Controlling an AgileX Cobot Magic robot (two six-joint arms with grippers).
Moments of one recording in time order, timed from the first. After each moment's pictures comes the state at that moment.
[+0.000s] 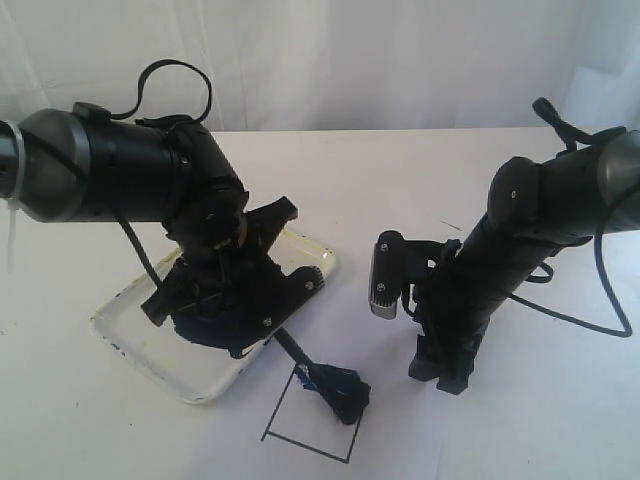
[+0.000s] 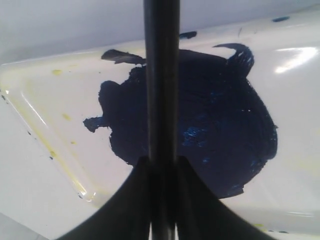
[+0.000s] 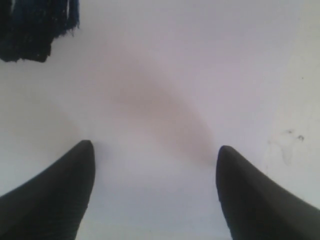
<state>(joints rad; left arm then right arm) -0.79 1.83 -1.23 0.44 0.71 1.38 0.36 1.87 -0.99 0.38 0.59 -1.33</state>
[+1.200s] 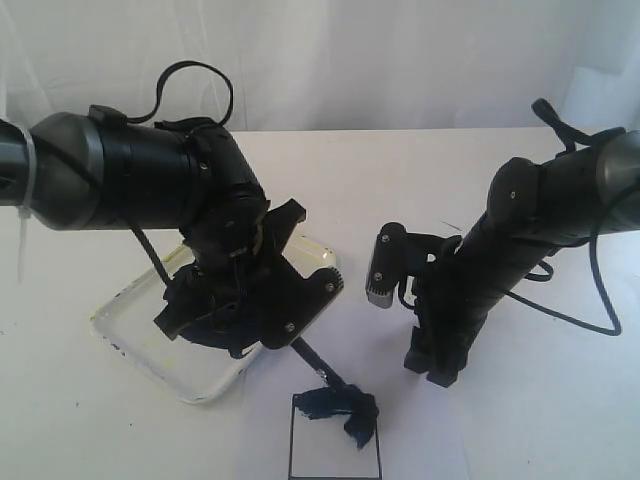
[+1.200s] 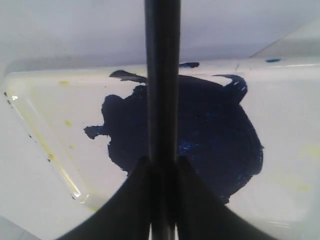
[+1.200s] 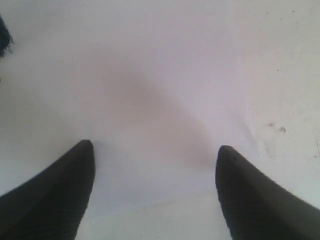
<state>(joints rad) -0.85 1.83 -1.25 0.45 0.77 1.26 0.36 1.87 -0.99 0.38 0.54 -1.25</state>
